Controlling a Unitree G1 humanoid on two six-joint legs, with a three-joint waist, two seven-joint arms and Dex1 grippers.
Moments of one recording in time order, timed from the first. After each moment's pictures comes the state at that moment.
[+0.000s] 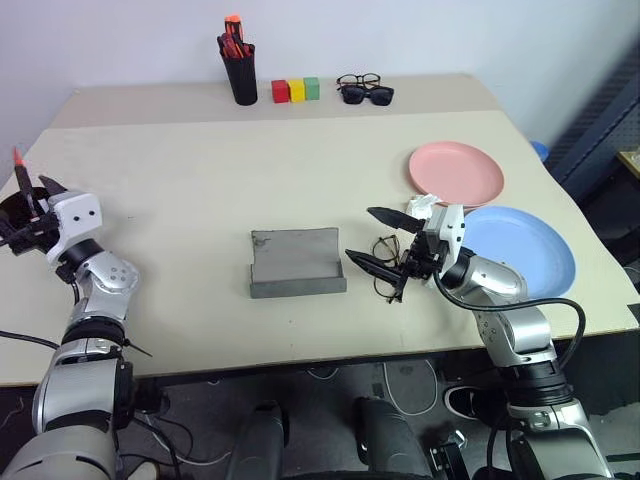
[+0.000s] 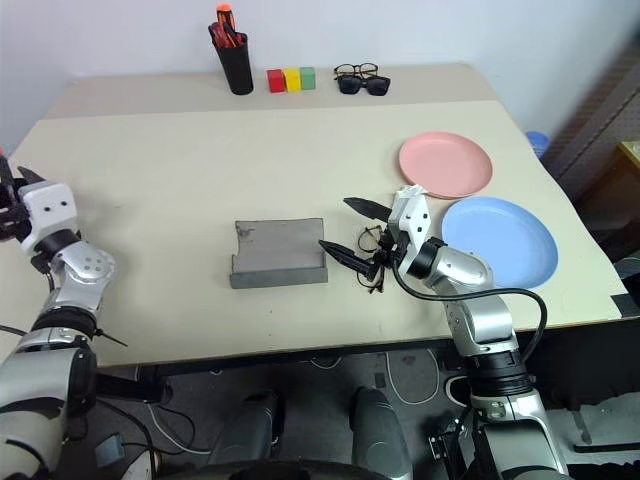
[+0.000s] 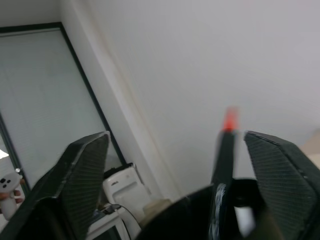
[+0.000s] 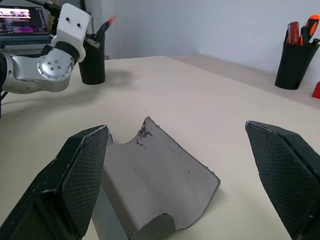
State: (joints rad) left arm -0.68 0.62 0.16 1.11 0.36 -0.54 0.99; right arm -0.34 -0.41 0.03 -0.04 0.43 0.10 0.93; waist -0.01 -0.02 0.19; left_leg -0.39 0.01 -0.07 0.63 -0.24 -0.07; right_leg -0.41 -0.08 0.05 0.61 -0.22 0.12
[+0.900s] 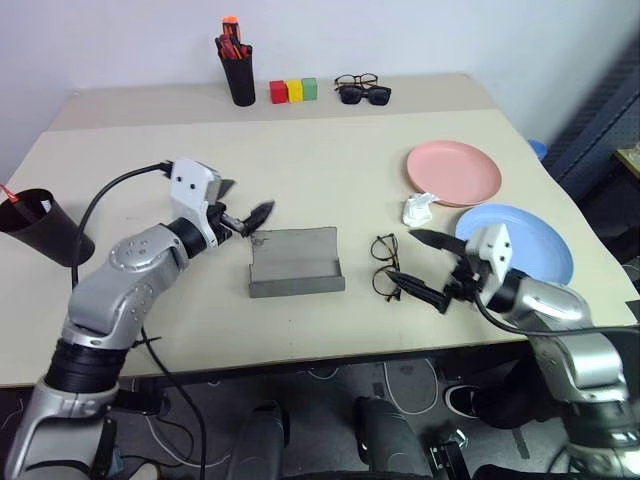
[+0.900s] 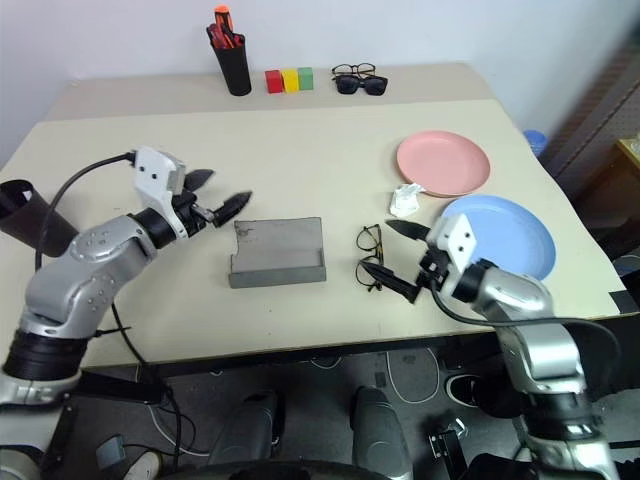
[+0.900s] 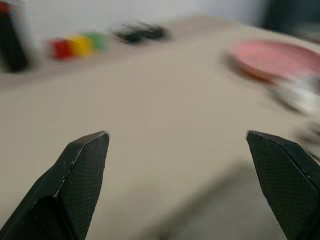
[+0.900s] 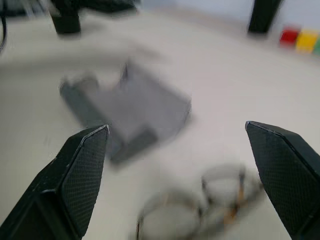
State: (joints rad) left arm -0.48 0.73 -0.05 -0.19 -0.68 0.59 -0.47; right arm -0.07 -0.64 -0.14 -0.25 0.47 0.27 0.90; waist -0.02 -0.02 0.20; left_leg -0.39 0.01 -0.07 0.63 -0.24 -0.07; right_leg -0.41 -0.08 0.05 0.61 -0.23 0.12
